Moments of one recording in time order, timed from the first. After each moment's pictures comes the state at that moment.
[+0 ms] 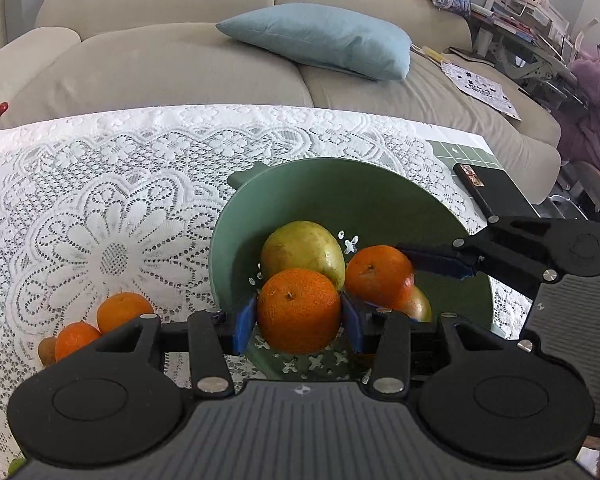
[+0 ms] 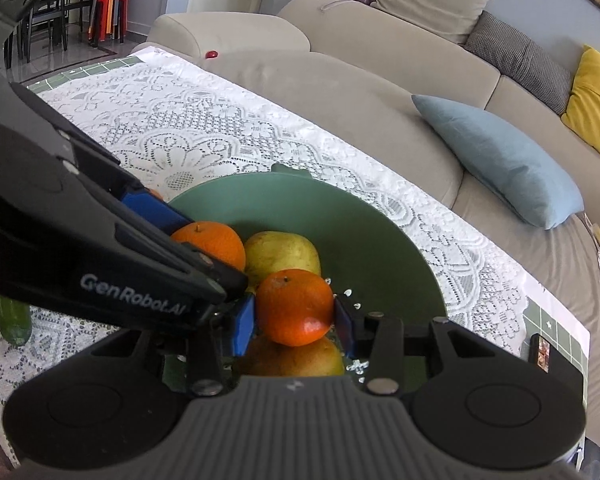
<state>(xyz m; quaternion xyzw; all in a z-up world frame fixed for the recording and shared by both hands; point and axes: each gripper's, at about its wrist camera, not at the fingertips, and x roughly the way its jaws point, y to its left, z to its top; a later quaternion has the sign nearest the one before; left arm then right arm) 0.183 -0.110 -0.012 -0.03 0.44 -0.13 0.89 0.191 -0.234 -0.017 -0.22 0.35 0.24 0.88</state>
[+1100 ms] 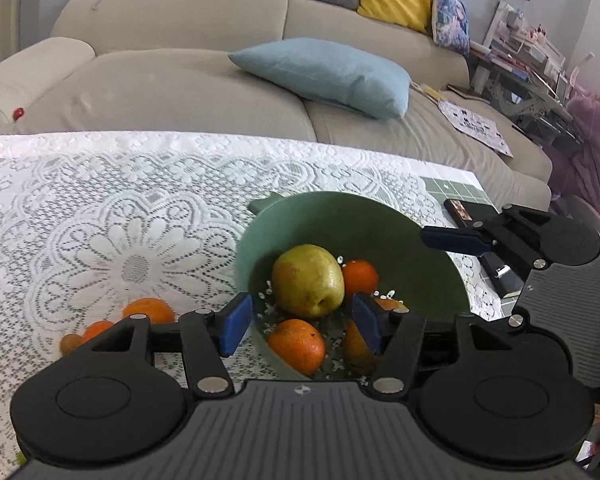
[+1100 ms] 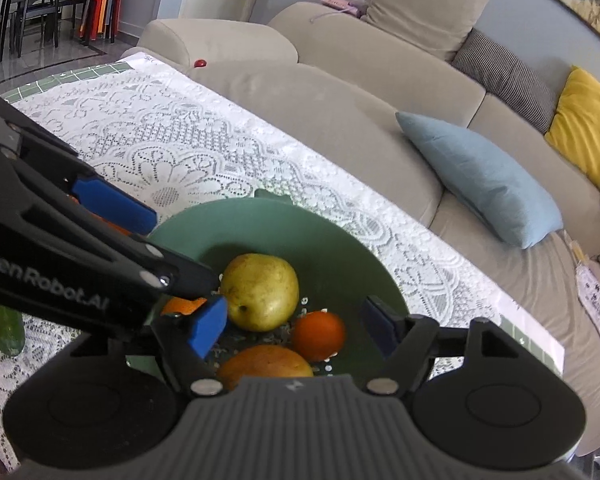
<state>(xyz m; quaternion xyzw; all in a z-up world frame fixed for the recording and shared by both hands) 0.156 -0.090 0.012 -0.07 0.39 -0.13 0.91 0.182 -0.226 0.006 -0.25 0.32 0.22 0.89</state>
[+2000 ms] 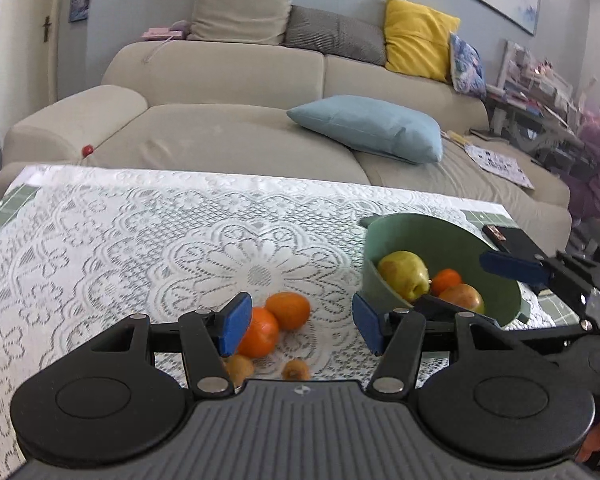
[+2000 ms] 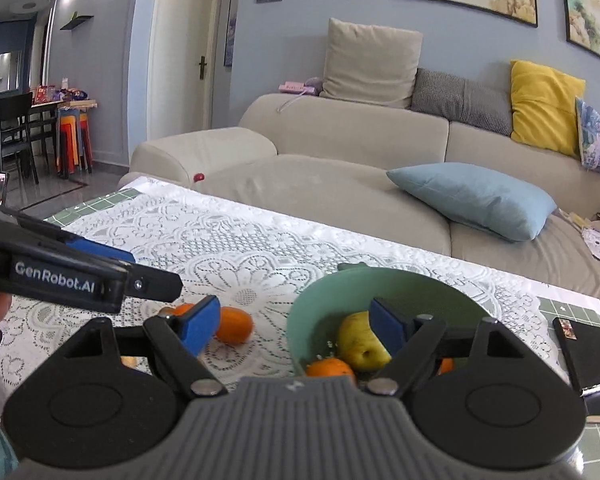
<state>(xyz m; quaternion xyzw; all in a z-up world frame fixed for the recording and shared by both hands) 0.083 0.007 0.016 -0.05 0.31 -0.08 0.95 0.089 -0.178 0.009 -0.08 0.22 0.19 0.95</state>
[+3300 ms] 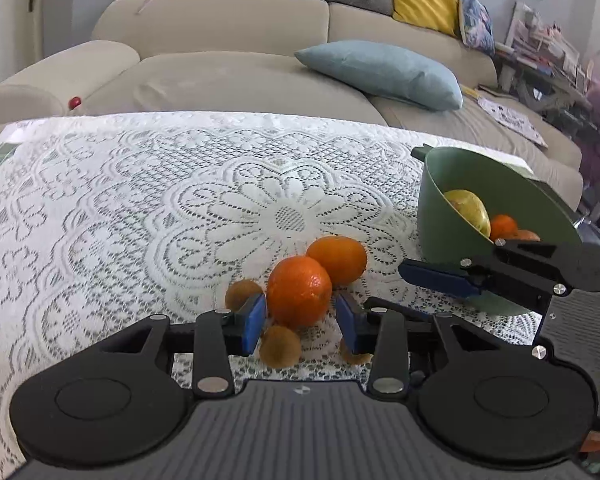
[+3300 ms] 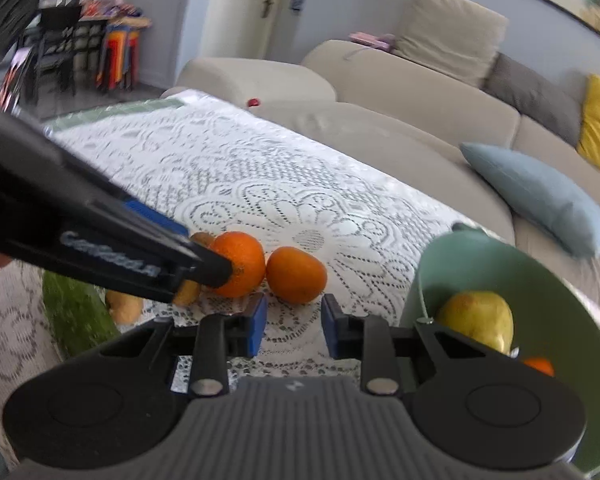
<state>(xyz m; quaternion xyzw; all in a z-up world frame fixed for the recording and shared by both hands) 0.125 0.028 -0.047 -0.03 0.37 -0.10 0.92 0.133 -0.105 -0.064 -0.21 0.27 0.27 0.90</state>
